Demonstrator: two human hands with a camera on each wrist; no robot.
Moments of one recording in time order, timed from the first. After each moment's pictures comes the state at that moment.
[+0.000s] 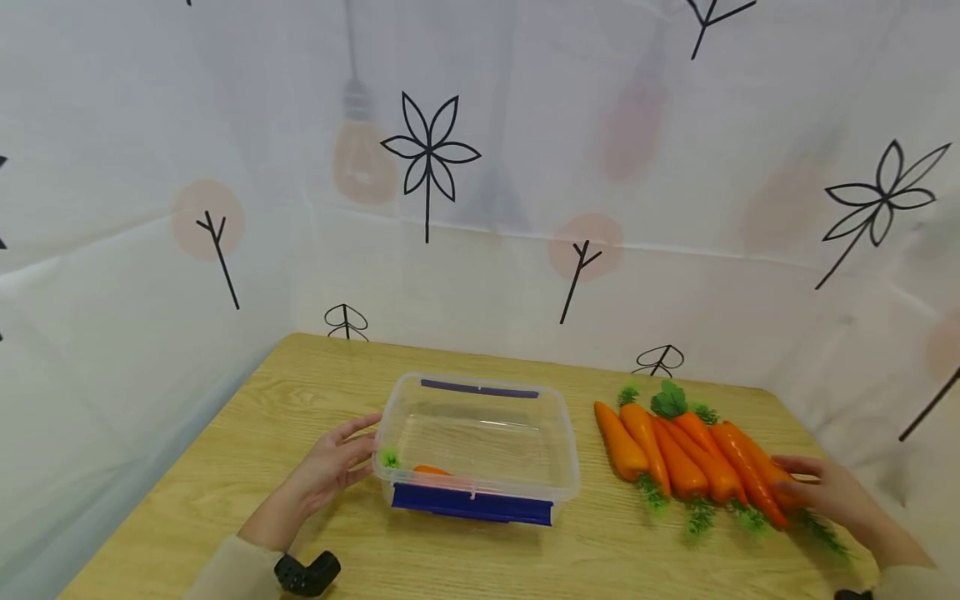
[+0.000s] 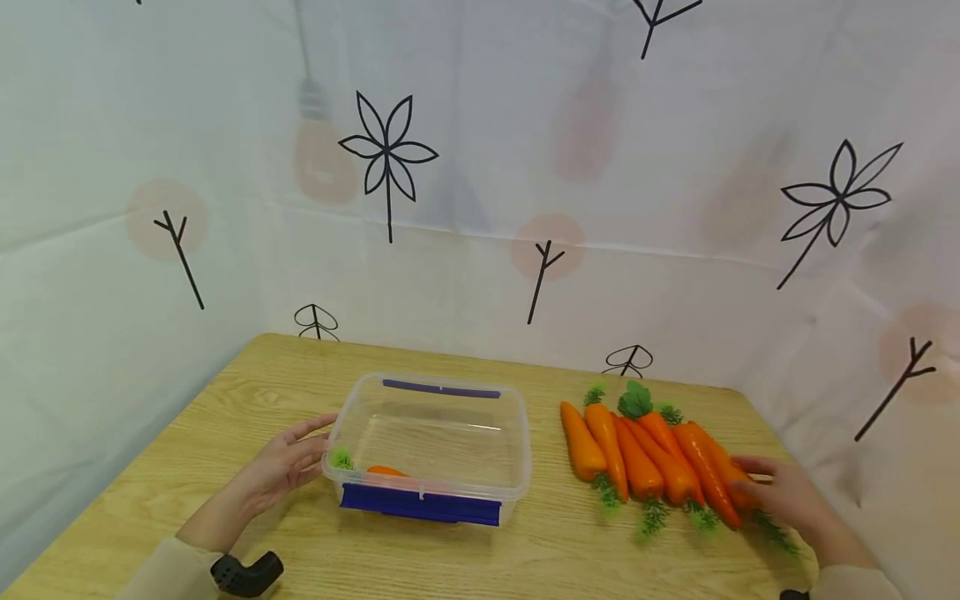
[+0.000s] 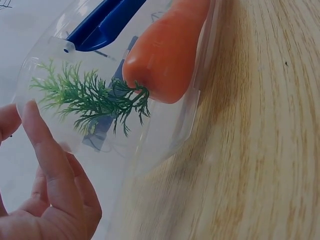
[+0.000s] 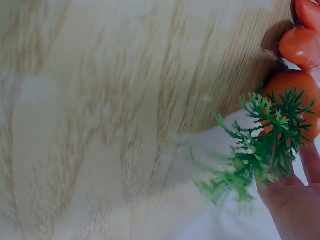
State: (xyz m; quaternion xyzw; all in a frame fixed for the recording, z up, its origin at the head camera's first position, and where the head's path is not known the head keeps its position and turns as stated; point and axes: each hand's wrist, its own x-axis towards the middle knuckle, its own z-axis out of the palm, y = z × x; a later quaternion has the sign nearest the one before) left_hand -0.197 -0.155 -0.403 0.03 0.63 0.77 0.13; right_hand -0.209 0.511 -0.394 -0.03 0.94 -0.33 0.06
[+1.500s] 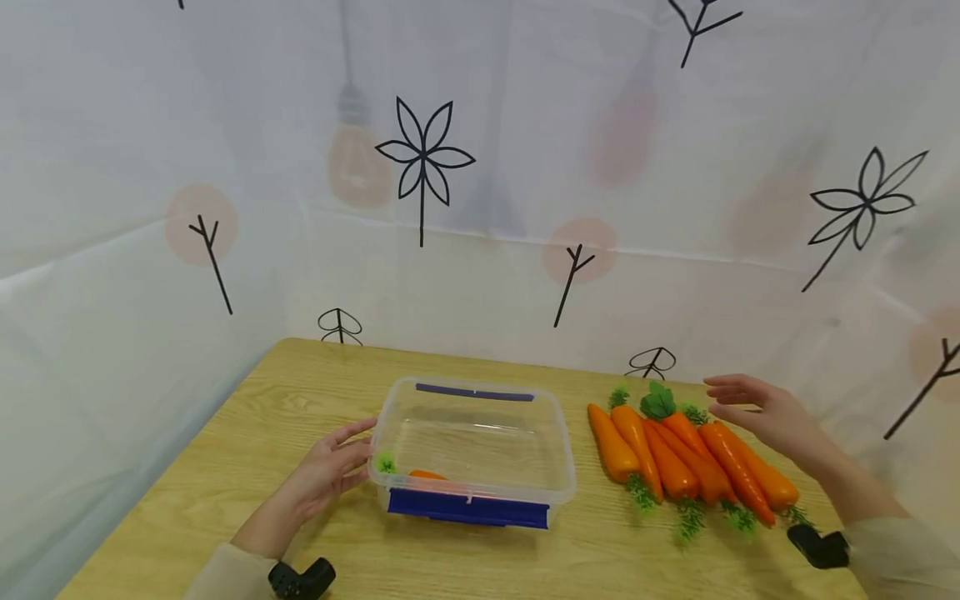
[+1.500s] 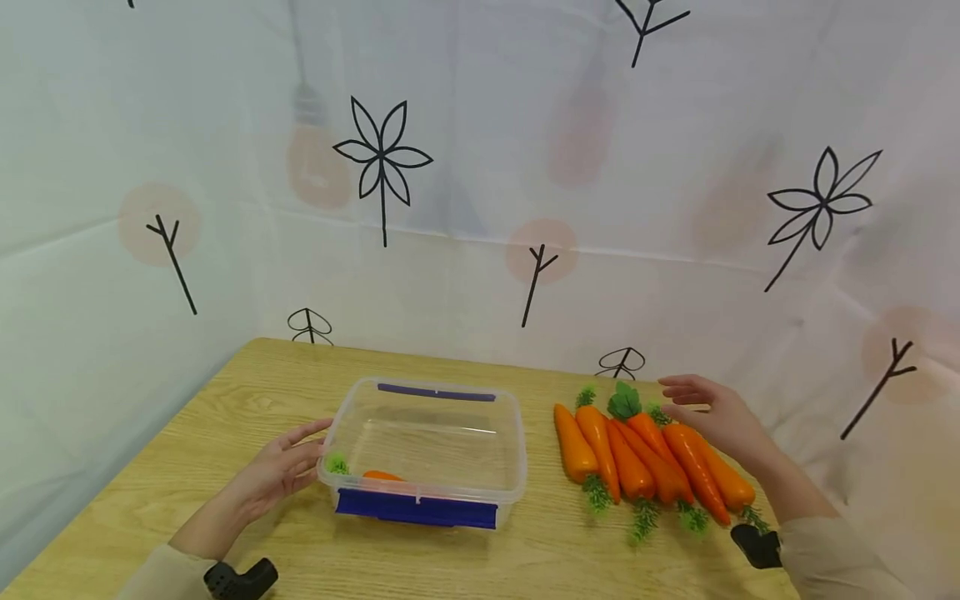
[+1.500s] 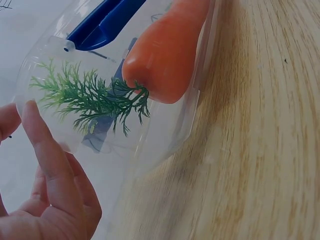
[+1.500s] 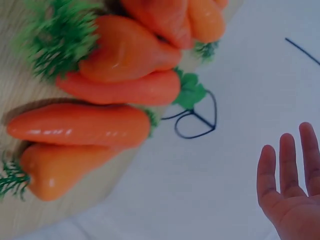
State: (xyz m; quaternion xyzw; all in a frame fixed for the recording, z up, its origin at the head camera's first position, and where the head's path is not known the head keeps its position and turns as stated) left_hand -0.197 -0.156 -0.405 0.03 0.62 0.77 0.13; right_hand -0.216 0.409 -0.305 -0.16 0.94 -0.28 -0.11
